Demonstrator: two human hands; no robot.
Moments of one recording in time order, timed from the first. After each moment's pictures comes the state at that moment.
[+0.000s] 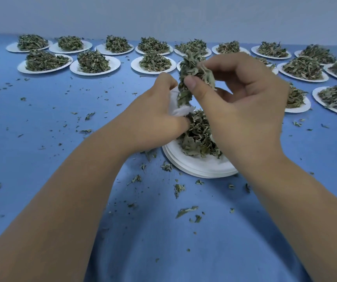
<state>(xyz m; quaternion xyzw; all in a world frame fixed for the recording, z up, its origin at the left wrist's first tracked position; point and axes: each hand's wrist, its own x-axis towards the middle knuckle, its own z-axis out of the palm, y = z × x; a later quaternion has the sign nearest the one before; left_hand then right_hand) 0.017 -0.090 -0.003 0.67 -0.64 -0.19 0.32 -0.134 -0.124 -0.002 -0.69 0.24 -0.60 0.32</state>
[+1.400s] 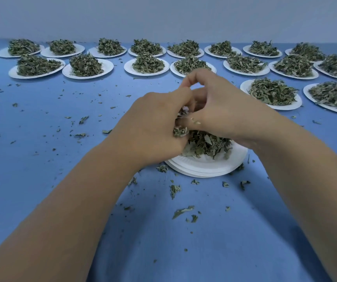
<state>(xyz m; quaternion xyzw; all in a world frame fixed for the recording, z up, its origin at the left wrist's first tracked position) 0.001 -0.082 -0.009 0.58 -0.74 0.01 0.32 -0.146 -0.153 0.018 -0.80 0.34 -0.21 0.44</state>
